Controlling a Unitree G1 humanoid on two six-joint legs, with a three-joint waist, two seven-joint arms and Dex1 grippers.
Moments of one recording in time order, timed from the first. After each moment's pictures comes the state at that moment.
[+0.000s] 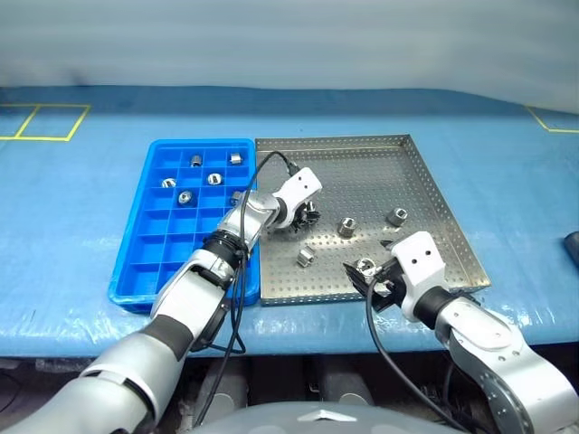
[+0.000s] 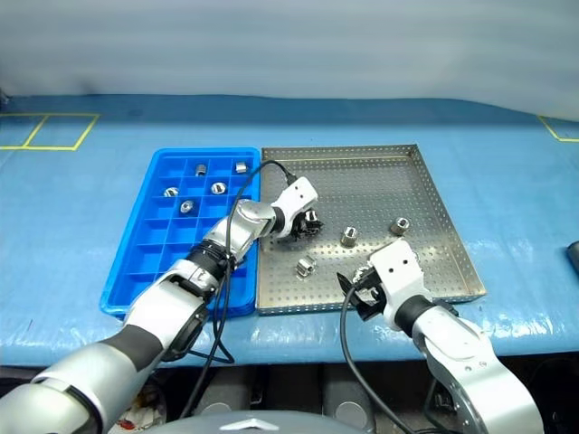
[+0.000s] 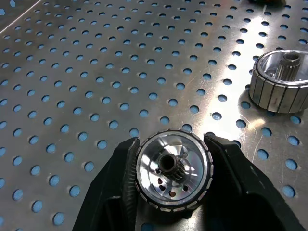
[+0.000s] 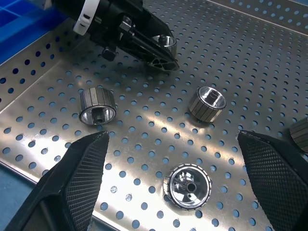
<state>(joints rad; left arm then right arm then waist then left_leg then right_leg) -0.92 0.05 -0.27 0.84 0.02 0.29 -0.65 0.19 -0.50 -0.02 -0.93 0.32 0.97 0.26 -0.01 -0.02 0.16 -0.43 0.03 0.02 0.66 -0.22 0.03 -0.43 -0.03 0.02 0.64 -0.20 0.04</state>
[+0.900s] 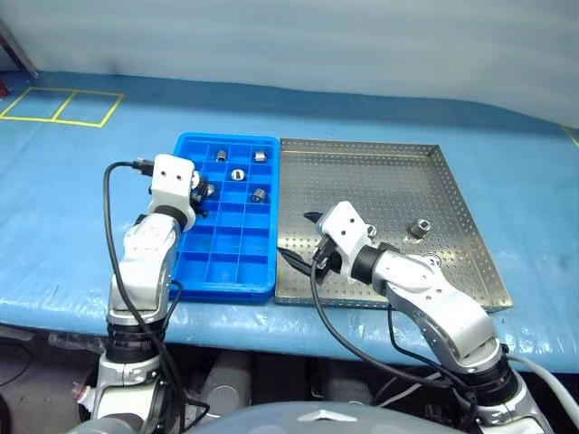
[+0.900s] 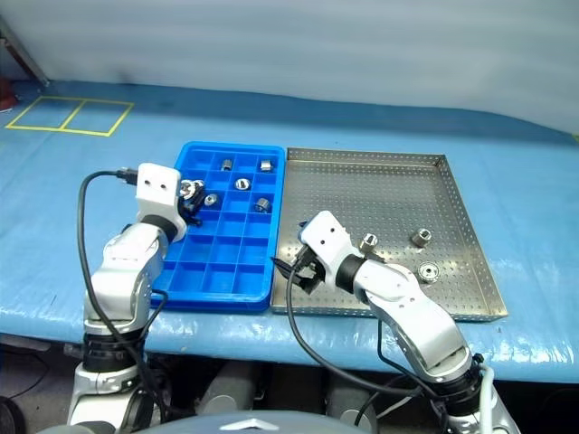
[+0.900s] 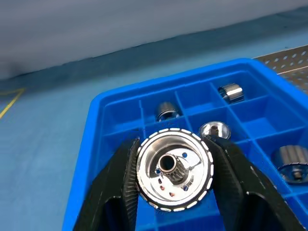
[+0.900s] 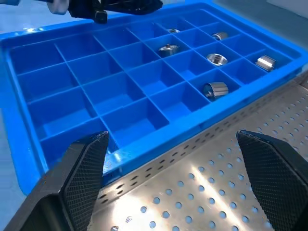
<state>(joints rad) -0.28 0.24 0.10 -0.37 0.04 0.79 -0.14 -0.20 -0.45 0.31 -0.63 0.29 0.77 0.46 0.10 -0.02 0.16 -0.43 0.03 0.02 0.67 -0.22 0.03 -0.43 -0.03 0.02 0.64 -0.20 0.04</state>
